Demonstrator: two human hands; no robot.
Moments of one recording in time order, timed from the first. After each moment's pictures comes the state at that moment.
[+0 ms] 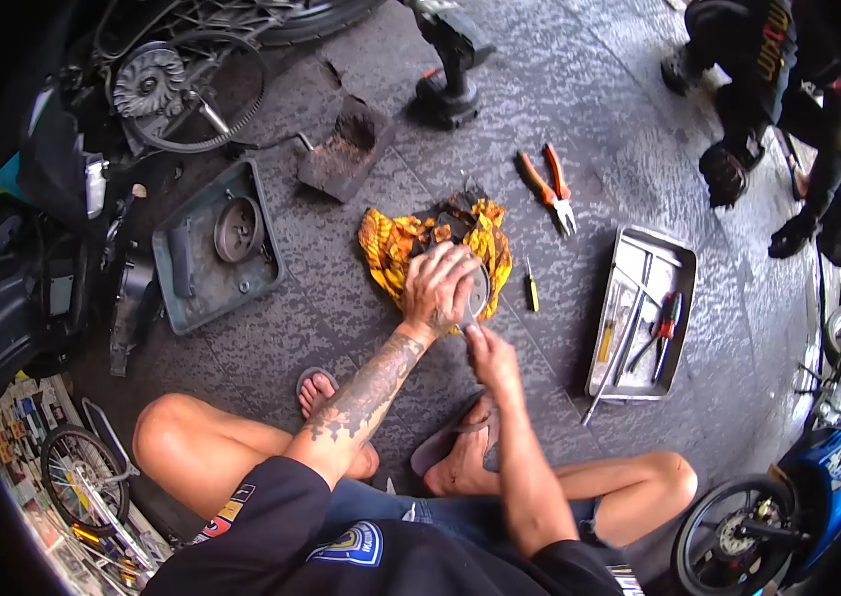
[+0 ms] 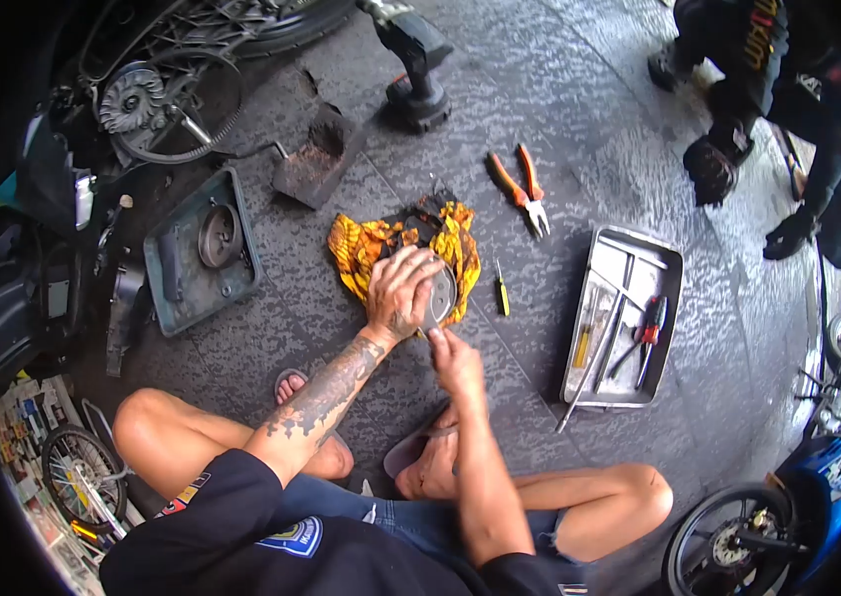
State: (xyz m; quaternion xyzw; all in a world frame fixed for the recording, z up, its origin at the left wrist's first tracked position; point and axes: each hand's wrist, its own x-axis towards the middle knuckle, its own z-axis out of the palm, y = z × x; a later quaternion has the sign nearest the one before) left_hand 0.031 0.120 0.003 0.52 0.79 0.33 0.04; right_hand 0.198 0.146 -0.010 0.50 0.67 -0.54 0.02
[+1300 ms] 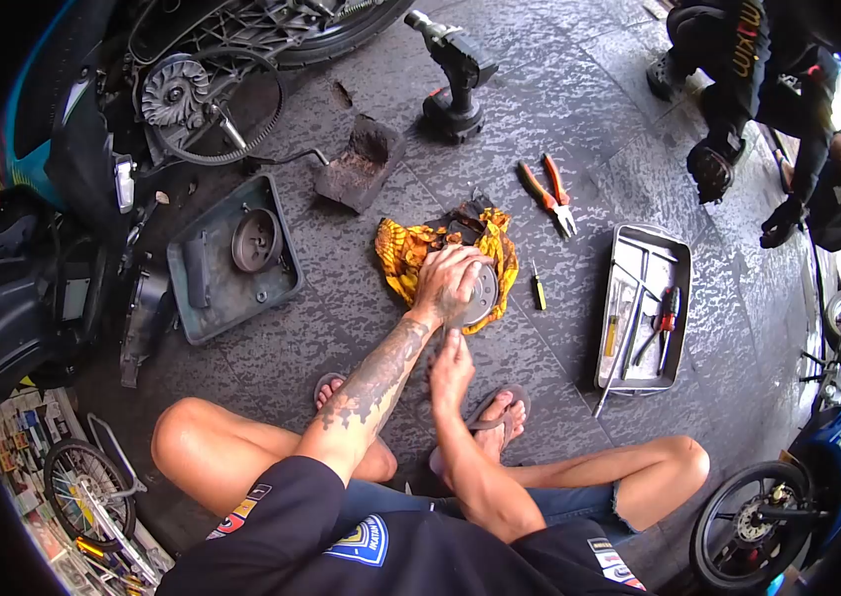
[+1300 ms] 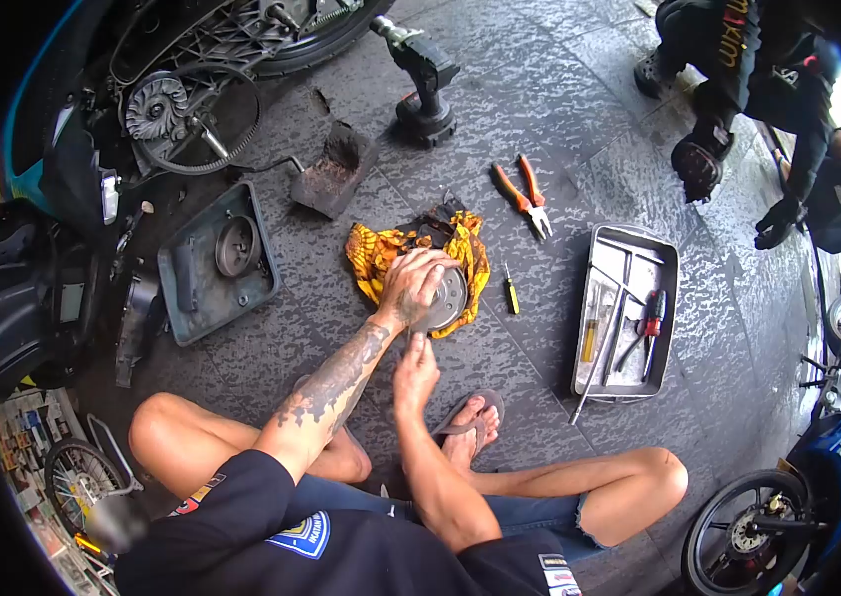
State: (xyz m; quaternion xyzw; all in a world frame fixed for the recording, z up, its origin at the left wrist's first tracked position) left_hand 0.009 0.124 0.005 0.51 0.75 0.38 0.16; right_hand 0.130 0.048 0.006 0.63 0.43 -0.62 -0.19
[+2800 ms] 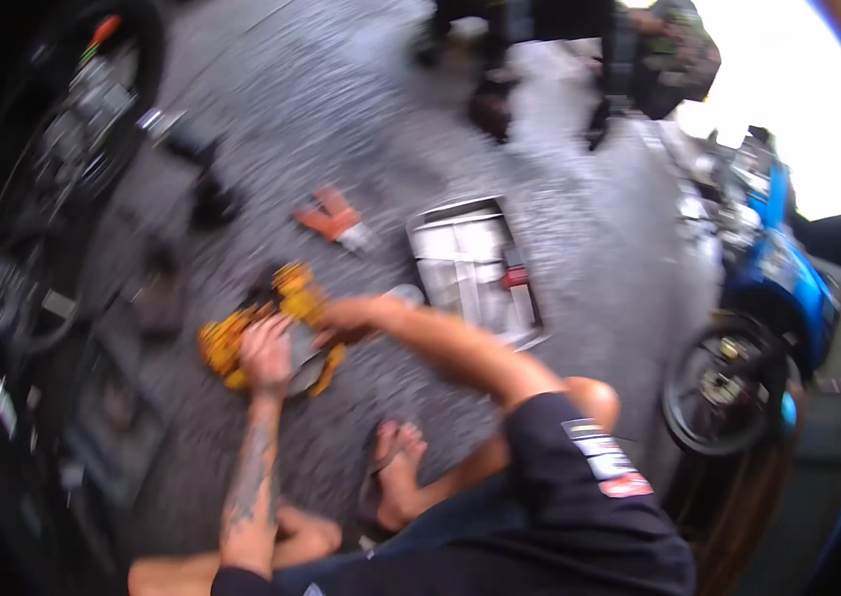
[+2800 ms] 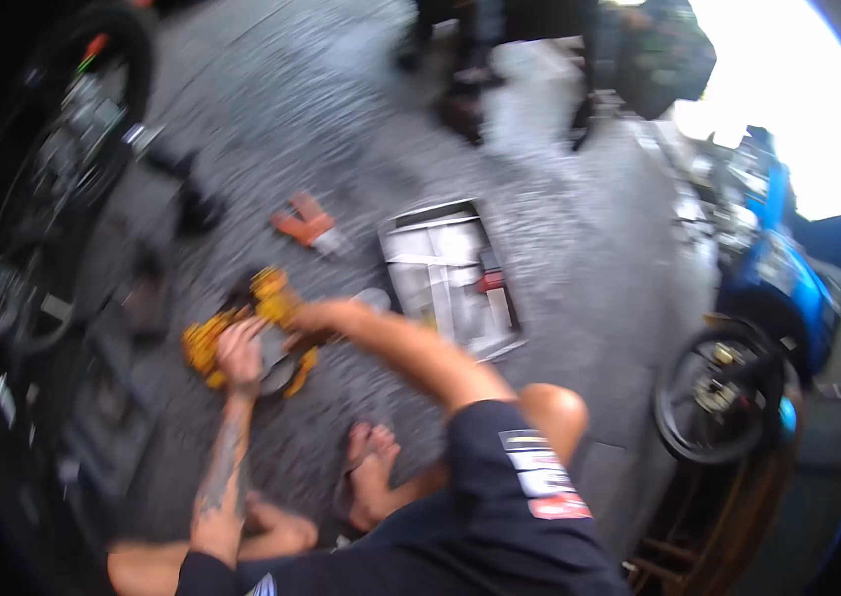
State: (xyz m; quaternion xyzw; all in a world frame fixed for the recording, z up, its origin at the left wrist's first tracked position) left_hand 0.011 0.132 0.005 0.56 0.71 0.41 0.10; right_hand 0.150 0.311 -0.012 0.06 0.85 -0.45 0.27
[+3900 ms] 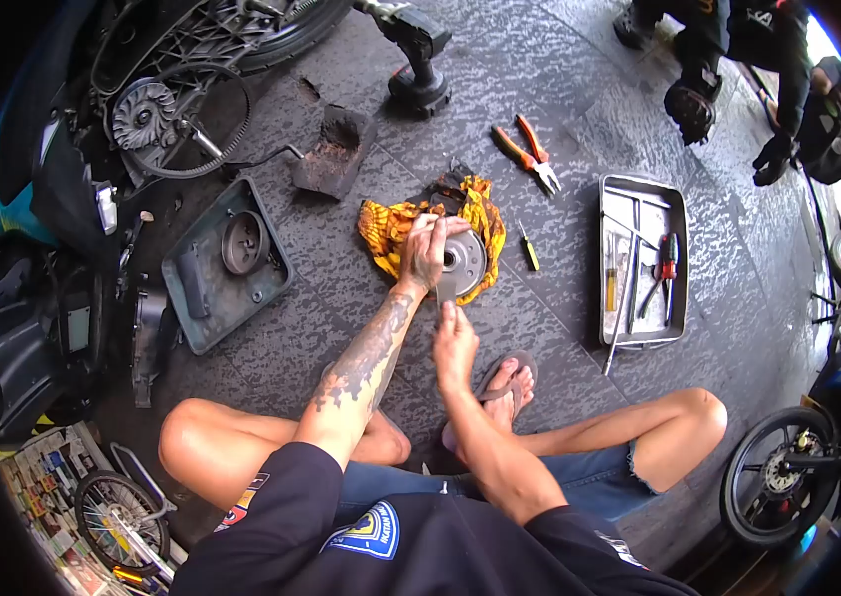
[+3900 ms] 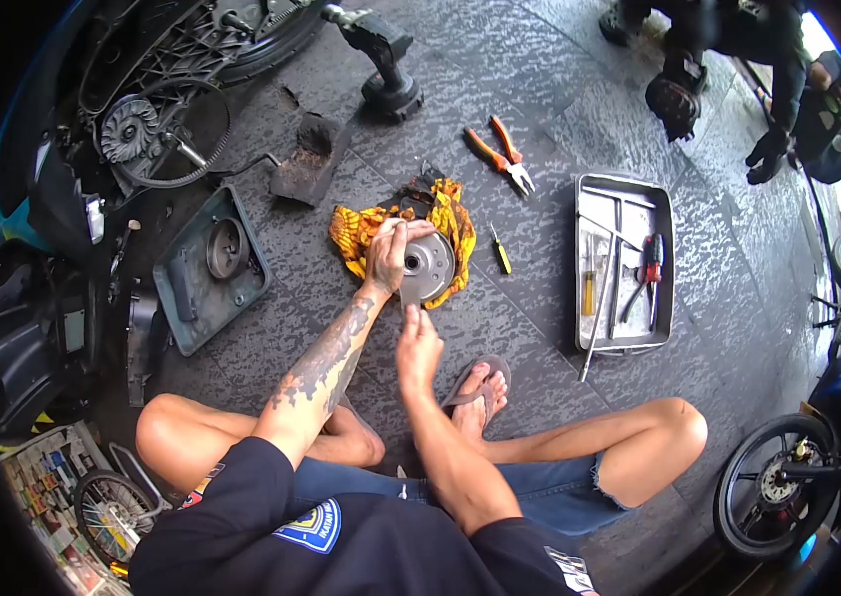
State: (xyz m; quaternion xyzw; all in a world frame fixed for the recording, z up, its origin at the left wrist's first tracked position) left_hand -0.004 0.131 0.004 0.49 0.70 0.47 0.21; right_hand 0.139 0.053 0.009 0.64 0.51 -0.54 -0.18
